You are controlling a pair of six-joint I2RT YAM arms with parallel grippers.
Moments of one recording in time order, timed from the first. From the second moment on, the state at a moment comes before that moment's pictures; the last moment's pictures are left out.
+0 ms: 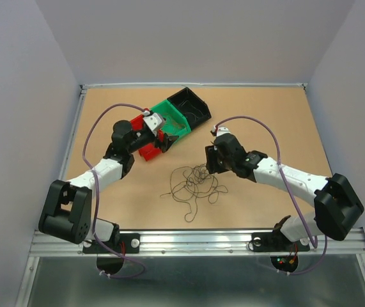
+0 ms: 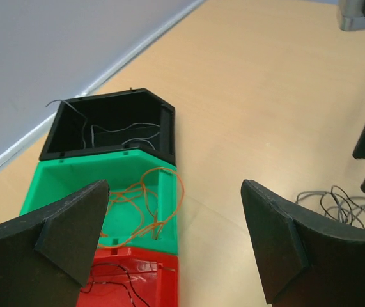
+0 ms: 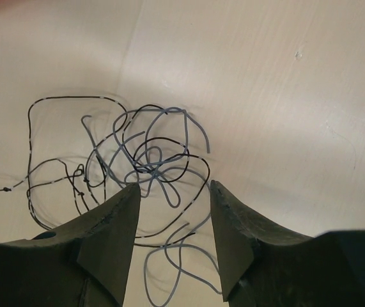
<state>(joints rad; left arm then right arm) -0.30 1.36 0.67 0.66 0.61 0.17 0.74 1.39 0.89 -0.28 0.18 0.41</state>
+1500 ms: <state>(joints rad) -0.42 1.42 0.73 0.45 0.66 0.43 0.90 1.29 0.91 -0.51 0.14 0.33</state>
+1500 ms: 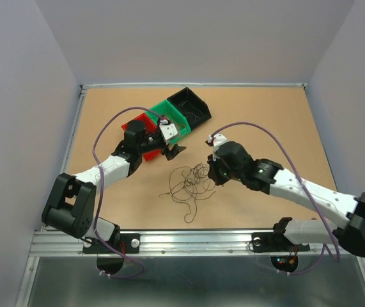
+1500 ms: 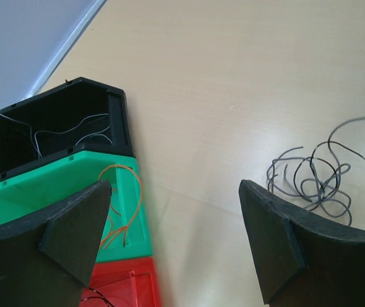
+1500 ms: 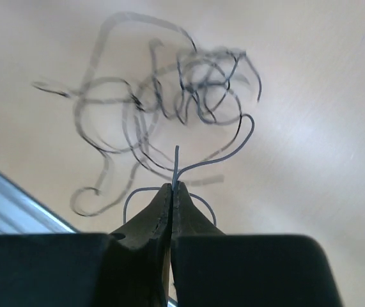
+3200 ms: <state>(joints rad) -0.19 1.26 0.60 0.84 0.57 0.02 0.64 1.93 1.87 -0.25 0.22 0.10</state>
